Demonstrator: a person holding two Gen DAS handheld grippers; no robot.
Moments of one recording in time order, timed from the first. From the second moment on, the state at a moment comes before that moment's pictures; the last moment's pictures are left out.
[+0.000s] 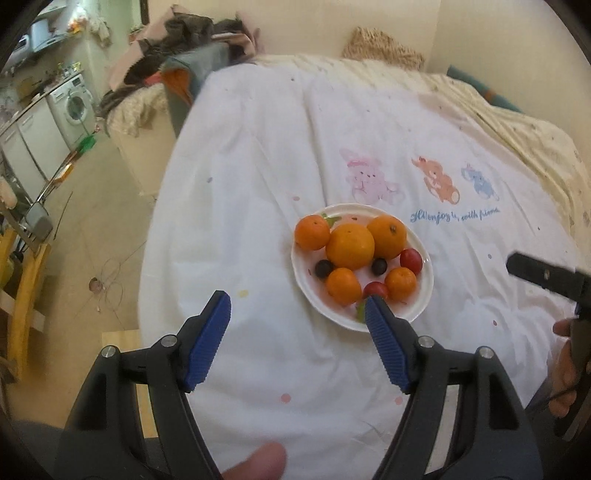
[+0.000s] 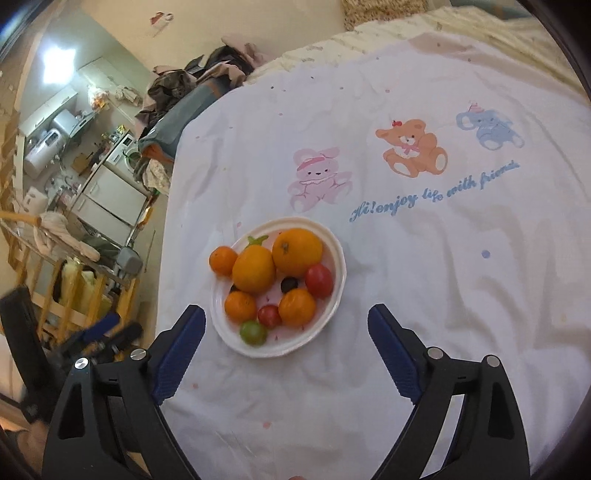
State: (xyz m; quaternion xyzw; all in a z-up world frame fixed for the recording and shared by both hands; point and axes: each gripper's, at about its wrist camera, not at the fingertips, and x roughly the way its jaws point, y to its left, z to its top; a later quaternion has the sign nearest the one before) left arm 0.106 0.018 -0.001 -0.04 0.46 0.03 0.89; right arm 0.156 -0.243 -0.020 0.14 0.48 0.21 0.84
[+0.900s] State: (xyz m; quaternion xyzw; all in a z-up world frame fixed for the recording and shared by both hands) left arm 0.054 0.006 0.009 -0.04 0.39 0.04 0.92; right arm 0.077 -0.215 -0.007 0.04 0.38 0.15 0.91
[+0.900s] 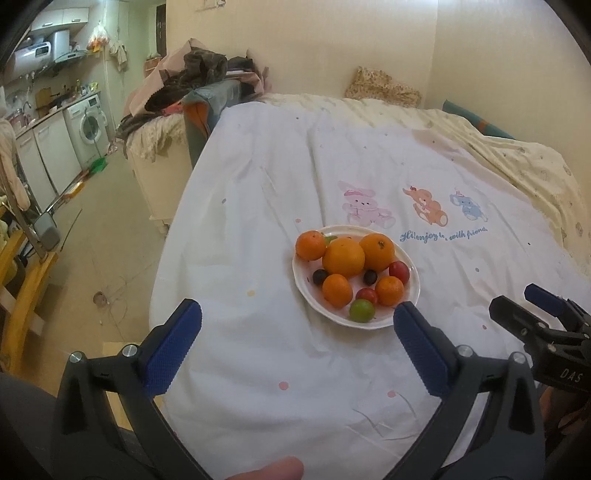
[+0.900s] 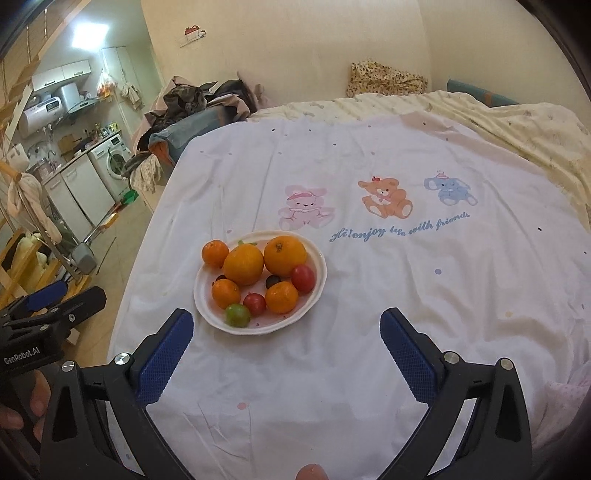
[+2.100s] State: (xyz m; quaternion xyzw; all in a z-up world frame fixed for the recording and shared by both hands) left arm 0.056 0.006 0.003 -0.05 0.41 0.04 0.91; right arm 0.080 -0.218 -0.006 0.05 0.38 0.15 0.91
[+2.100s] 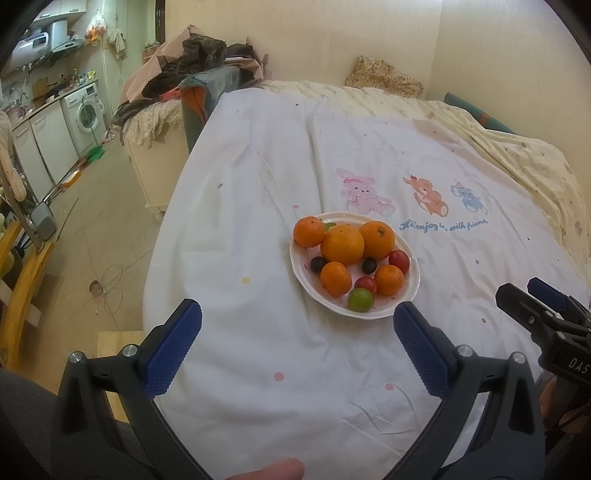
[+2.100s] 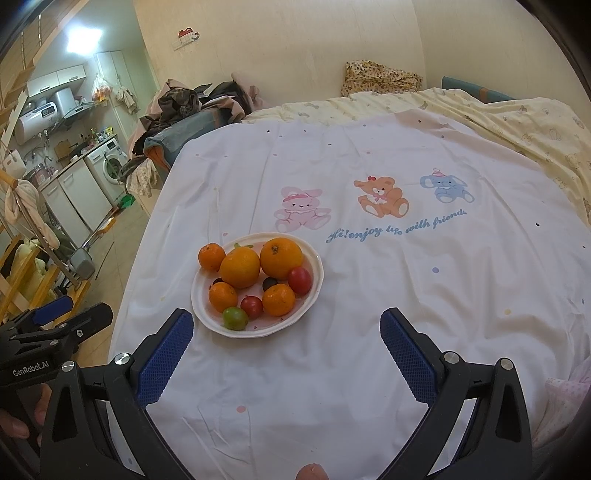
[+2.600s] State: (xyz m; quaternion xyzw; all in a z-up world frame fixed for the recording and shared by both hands) left arm 0.056 0.006 0.001 -0.05 0.41 0.03 0.91; right arm 0.080 -0.218 -0.008 0.05 0.39 0.15 0.91
